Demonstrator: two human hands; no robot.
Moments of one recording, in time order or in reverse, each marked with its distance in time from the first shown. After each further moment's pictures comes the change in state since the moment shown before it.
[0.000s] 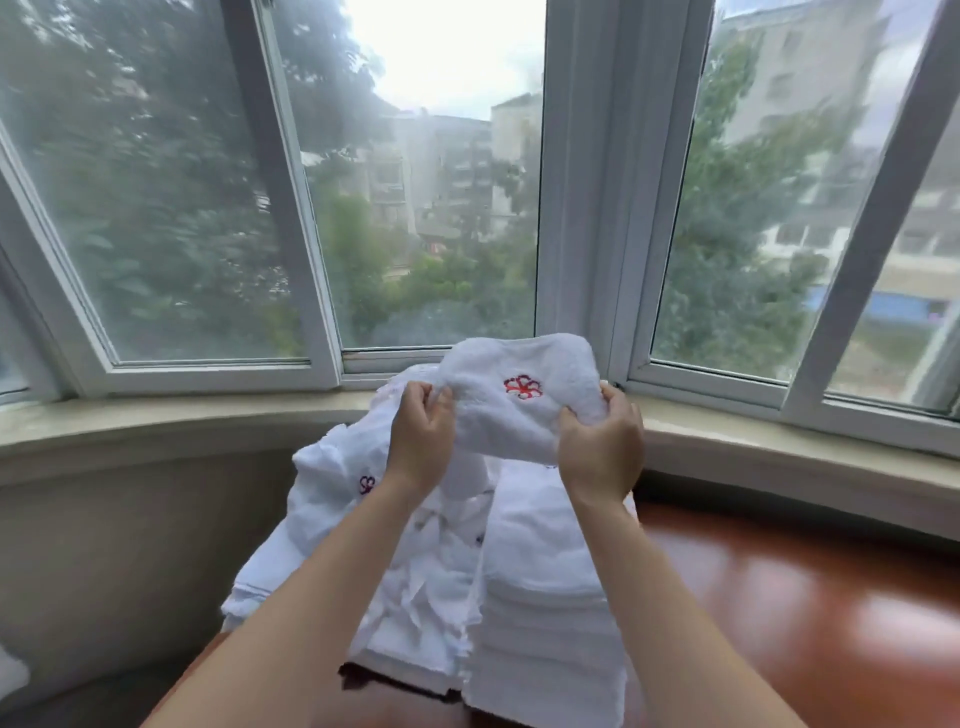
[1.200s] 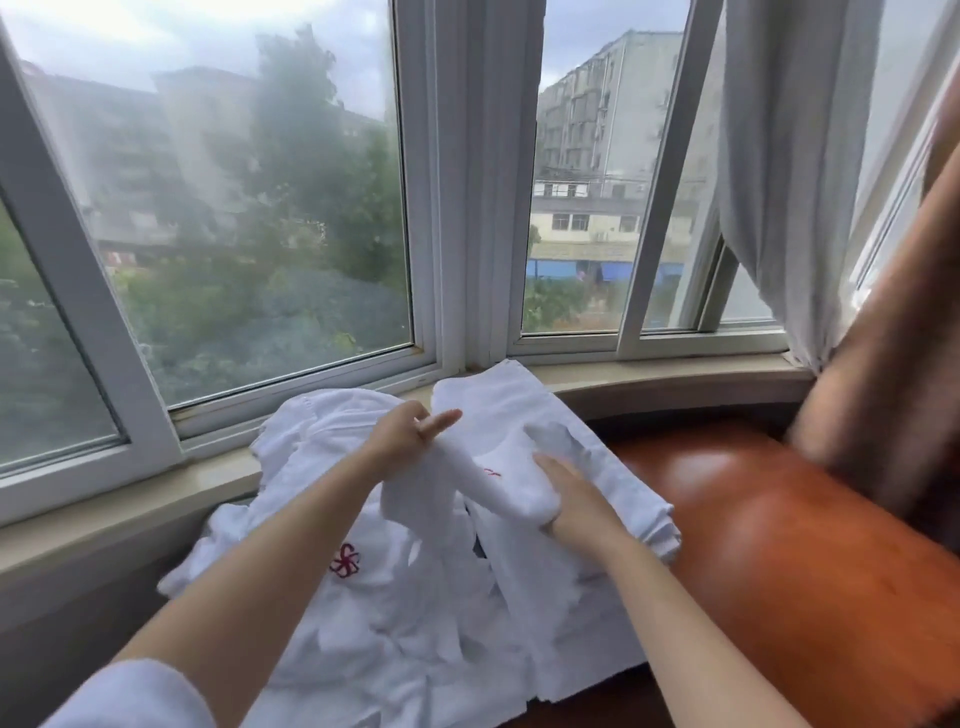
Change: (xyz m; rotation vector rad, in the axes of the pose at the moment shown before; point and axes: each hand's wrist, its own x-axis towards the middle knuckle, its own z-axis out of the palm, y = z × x) left_hand 0.150 -0.097 -0.016 0.325 -0.925 0.172; right_hand -0.083 0.046 0.062 -0.607 -0.441 0.185
